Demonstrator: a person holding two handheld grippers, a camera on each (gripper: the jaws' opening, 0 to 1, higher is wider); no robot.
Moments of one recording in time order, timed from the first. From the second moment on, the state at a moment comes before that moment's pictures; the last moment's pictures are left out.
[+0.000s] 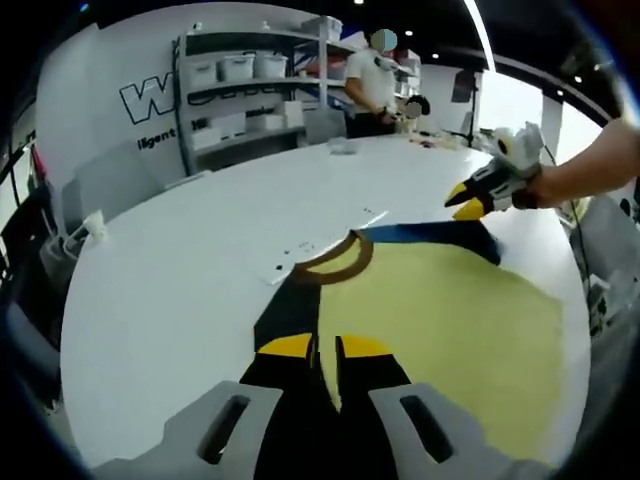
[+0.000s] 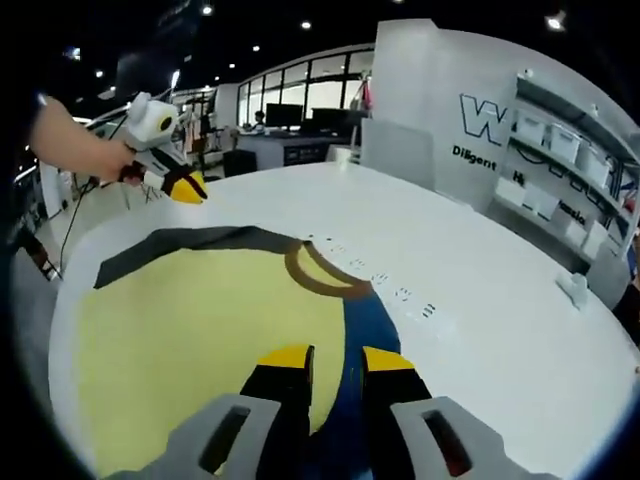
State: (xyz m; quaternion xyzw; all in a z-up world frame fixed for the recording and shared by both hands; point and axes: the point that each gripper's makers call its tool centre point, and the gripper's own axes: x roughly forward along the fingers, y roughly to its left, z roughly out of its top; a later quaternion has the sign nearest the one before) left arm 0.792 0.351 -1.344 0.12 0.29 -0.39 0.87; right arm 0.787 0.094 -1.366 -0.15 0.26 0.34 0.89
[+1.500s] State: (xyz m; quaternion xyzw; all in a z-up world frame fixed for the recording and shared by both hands) left arm 0.538 0.382 -1.422 0.17 0.36 -0.51 0.77; right arm 0.517 0.099 -1.430 -0.15 0.32 0.47 0.81
